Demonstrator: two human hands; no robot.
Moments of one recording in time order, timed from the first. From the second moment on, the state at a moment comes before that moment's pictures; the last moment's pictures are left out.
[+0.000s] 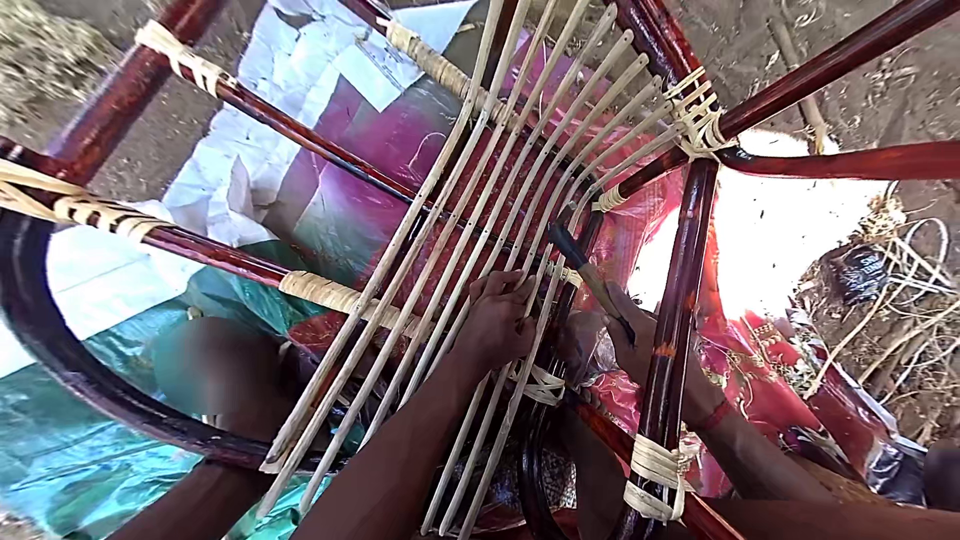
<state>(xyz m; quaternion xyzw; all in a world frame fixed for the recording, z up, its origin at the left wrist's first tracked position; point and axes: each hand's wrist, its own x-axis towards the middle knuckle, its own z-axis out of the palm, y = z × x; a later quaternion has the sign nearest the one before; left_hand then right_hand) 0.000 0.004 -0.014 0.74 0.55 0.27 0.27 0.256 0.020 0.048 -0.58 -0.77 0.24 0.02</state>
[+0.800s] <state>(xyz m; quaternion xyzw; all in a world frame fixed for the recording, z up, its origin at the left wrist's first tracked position) 0.001 0.003 -0.015 0.73 0.57 0.26 0.28 0.275 -0.003 0.089 -0.60 -0.76 0.23 -0.06</state>
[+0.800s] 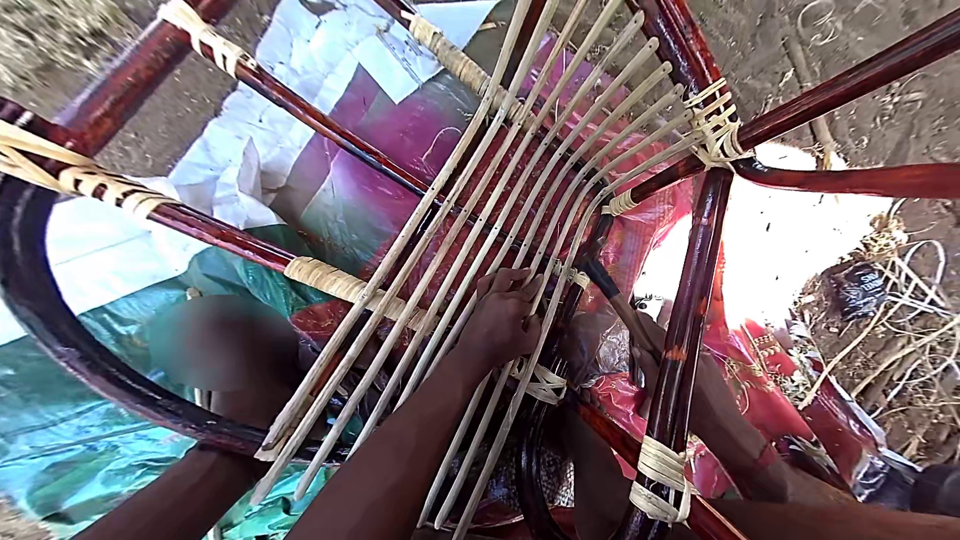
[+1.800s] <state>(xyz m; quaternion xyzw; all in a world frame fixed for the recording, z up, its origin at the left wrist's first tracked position) -0.002 0.004 0.001 0.73 0.56 0.25 0.30 0.139 0.147 0.046 -0.36 -0.87 0.18 0.29</state>
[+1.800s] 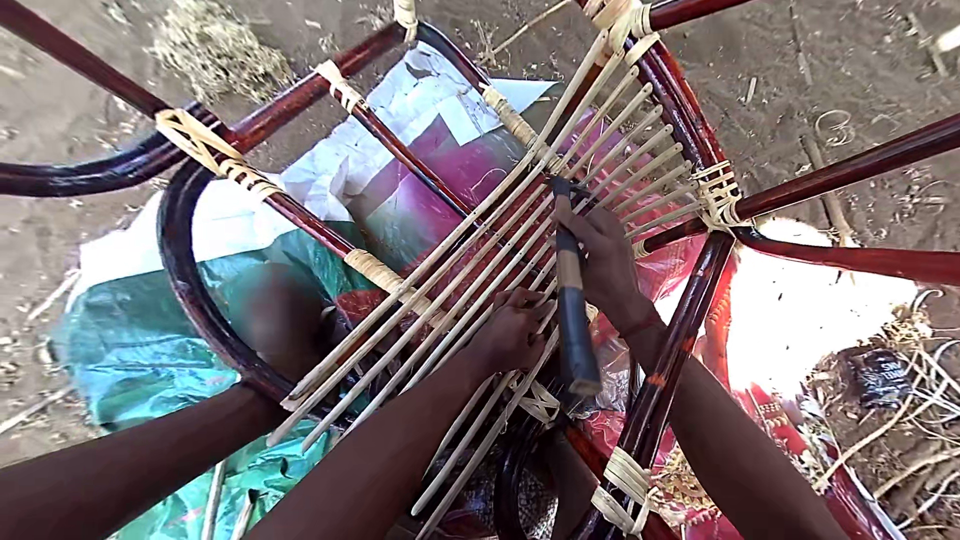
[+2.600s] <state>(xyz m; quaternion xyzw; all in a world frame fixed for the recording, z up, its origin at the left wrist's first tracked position) -0.001 0.004 -0.006 0.73 0.57 0.23 0.31 0.130 0.161 0.021 -0.46 -0.56 0.51 0.47</state>
